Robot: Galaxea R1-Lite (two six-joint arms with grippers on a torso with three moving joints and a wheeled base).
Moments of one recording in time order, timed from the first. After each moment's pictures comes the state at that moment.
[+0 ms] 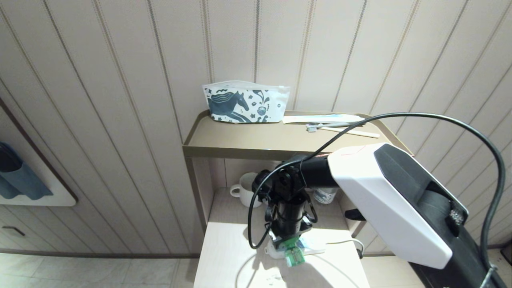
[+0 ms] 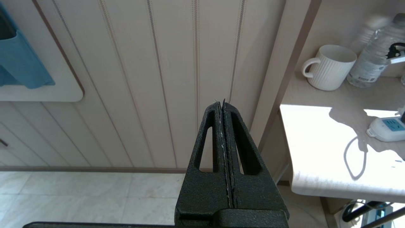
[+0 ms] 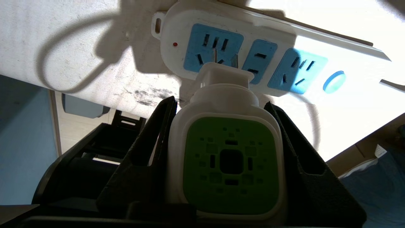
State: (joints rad) left arm 0.00 0.00 0.00 0.02 -0.01 0.01; right arm 0.65 2.48 -1.95 0.92 -0.07 0.30
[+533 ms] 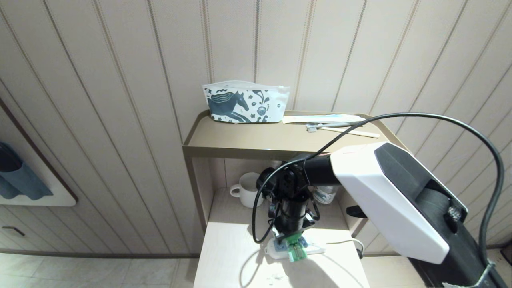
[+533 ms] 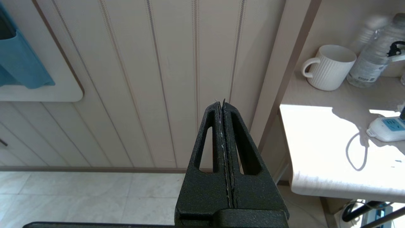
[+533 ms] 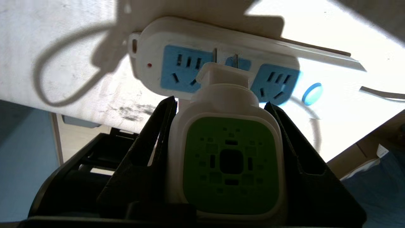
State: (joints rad) left arm 0.00 0.00 0.00 0.02 -0.01 0.01; right arm 0.61 2.49 -1.95 0.89 -0.09 0.30
